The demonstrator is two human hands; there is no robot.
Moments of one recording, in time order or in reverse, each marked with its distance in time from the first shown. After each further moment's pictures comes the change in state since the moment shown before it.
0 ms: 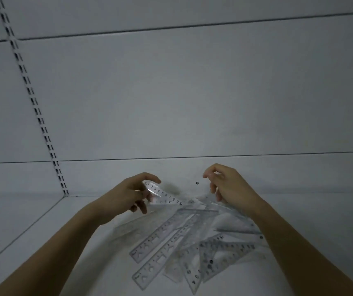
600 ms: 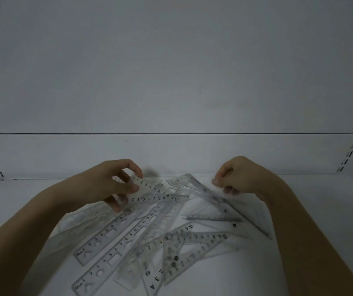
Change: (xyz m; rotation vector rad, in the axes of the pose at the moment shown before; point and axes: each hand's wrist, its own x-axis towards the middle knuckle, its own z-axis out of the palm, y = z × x) left_hand 0.029 0.011 0.034 -0.051 -0.123 -0.079; right_hand 0.004 0.044 -0.065 -0.259 -0.116 0.295
